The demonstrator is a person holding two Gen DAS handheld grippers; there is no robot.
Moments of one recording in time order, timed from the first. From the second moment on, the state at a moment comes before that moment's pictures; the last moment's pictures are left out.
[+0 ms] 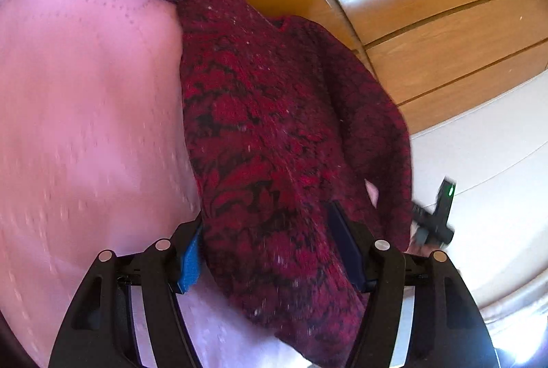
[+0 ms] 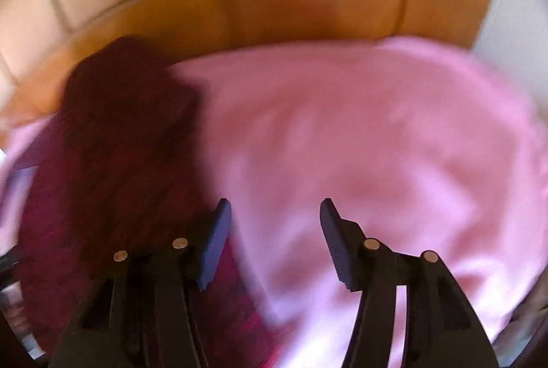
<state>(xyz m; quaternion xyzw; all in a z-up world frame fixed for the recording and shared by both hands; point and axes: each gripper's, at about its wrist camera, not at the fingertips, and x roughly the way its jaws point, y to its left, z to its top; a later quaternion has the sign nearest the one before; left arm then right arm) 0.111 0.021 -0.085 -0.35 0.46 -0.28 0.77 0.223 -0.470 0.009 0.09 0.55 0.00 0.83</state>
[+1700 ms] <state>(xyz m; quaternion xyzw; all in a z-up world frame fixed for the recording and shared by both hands) 0.060 0.079 -0.056 -0.18 0.51 -0.14 0.83 0.152 -0.419 0.032 -0.02 0.53 -0.03 0.85</state>
